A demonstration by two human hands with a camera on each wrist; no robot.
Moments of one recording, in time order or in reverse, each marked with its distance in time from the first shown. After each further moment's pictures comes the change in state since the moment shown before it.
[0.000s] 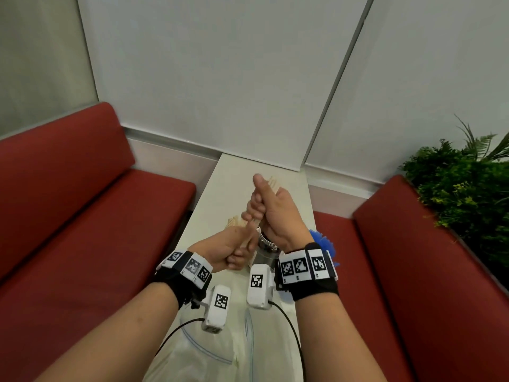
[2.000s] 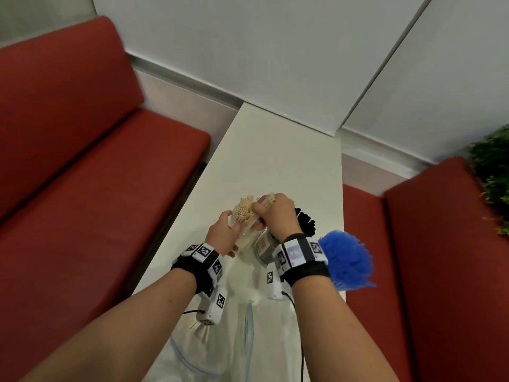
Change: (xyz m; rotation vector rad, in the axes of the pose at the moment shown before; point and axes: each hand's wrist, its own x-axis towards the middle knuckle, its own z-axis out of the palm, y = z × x) left_hand 0.115 -0.108 -0.125 0.383 0.866 -0.198; right_hand 0.123 0.126 -0.091 -1.023 0.155 0.436
